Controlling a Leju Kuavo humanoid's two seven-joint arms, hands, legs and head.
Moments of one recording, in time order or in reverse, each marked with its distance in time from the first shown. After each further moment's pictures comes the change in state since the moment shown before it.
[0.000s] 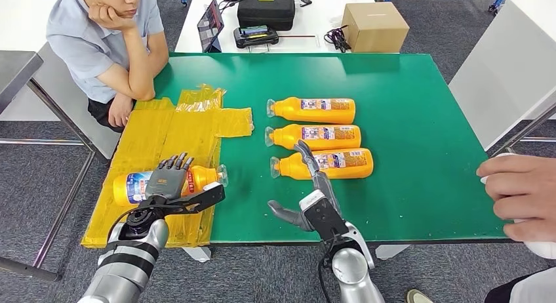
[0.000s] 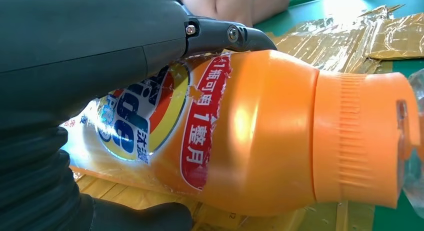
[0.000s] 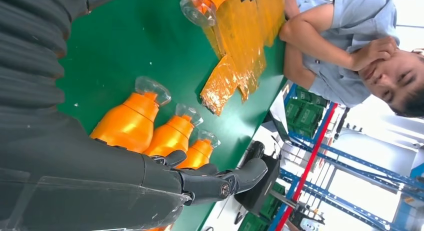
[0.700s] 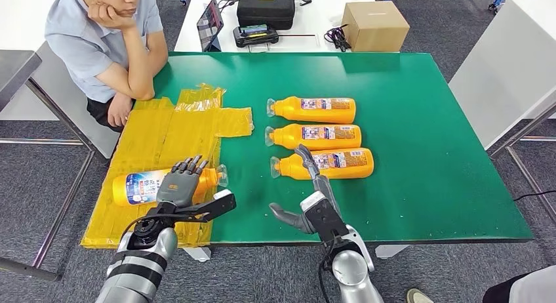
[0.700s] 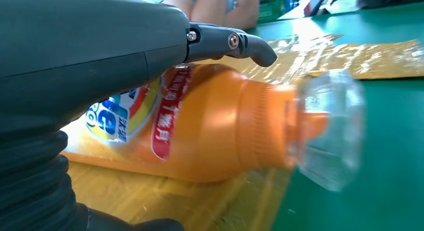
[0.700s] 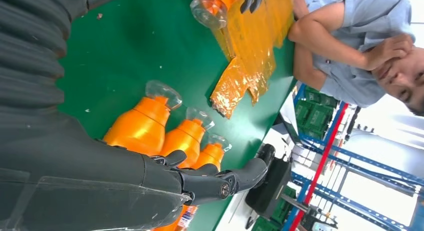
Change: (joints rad) left arm 0.074 -0.052 -0.001 -0.085 0.022 0.094 -0.097; right arm 0.011 0.000 -0.011 0.019 -0.008 -0.002 0.002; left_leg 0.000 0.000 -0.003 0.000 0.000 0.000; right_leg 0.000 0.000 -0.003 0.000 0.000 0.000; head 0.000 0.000
